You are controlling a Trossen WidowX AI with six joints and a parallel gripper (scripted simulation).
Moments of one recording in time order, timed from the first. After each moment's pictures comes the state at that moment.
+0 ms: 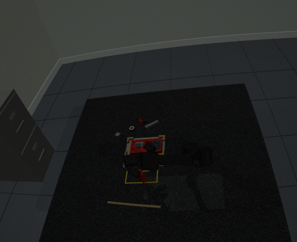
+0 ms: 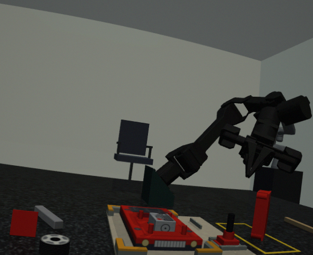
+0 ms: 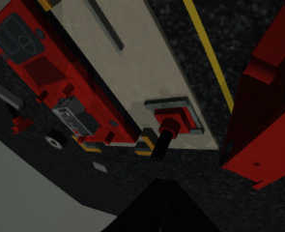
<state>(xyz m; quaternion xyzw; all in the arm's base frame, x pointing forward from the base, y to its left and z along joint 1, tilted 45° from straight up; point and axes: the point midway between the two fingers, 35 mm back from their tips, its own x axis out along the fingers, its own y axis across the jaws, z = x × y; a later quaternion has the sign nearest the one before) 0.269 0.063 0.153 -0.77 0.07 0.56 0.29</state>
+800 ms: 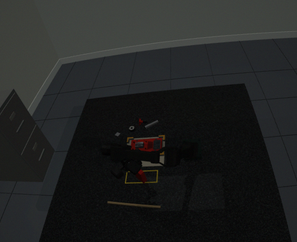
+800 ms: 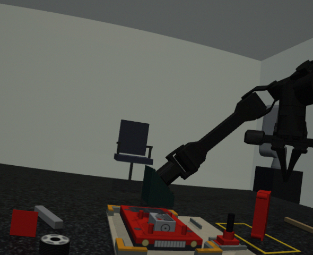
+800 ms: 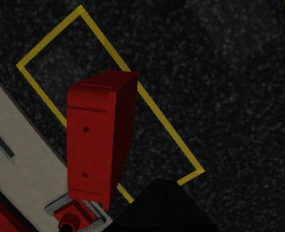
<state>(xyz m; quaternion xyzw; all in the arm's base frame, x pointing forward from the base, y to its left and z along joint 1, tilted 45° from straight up) 0.313 0.102 0.197 -0.52 -0.05 0.73 0.44</state>
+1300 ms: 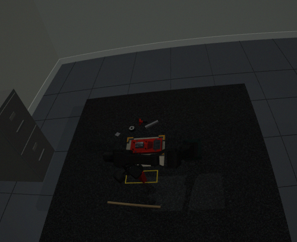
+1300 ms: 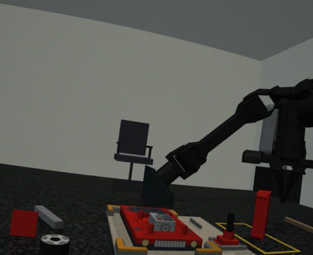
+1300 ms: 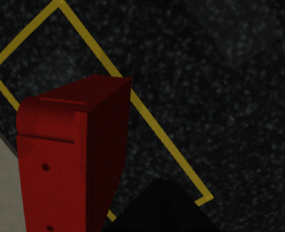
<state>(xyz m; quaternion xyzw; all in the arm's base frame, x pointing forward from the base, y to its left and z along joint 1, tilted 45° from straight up) 0.311 0.131 0.166 -0.52 -0.05 0.73 0.44</state>
